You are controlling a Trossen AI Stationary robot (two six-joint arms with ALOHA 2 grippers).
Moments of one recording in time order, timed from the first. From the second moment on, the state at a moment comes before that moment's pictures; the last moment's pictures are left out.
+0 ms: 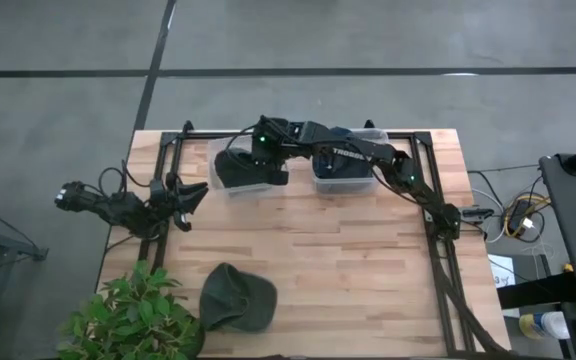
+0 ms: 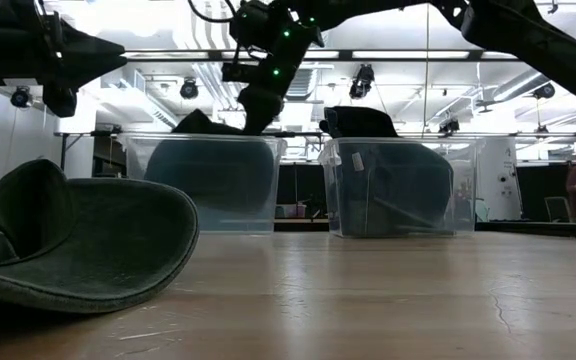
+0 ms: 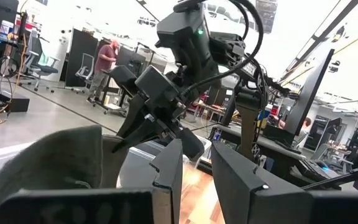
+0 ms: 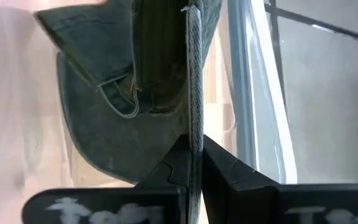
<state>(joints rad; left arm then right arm) -0.33 0.06 0.05 0.28 -0.74 -0.13 -0.28 2.34 2.35 -0.97 0.19 -0.39</state>
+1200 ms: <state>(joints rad) -0.33 0.05 0.04 0.27 -0.75 -0.07 -0.05 2.21 2.35 -1.09 -0.07 -0.15</state>
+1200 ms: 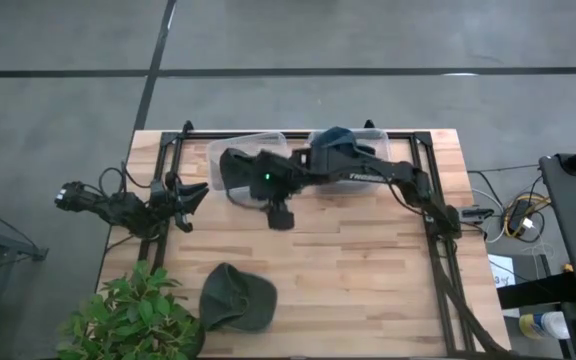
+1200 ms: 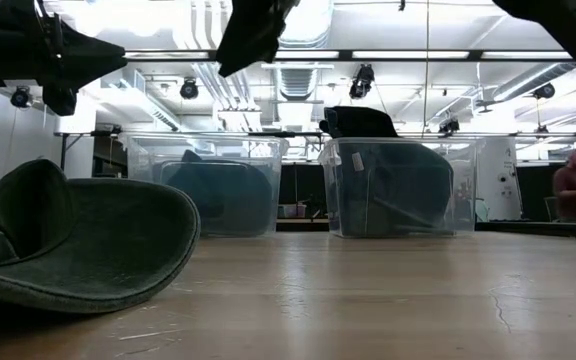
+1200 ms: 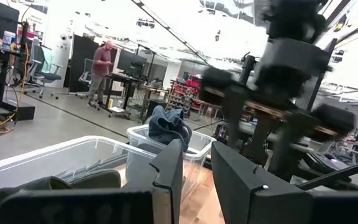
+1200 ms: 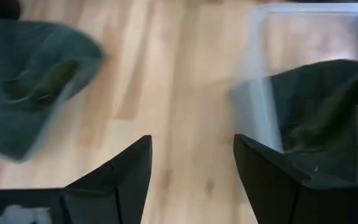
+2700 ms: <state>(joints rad) -0.33 0.06 0.04 0.23 -0.76 -0.06 0.18 2.49 2.35 -0.98 -0.22 0.18</state>
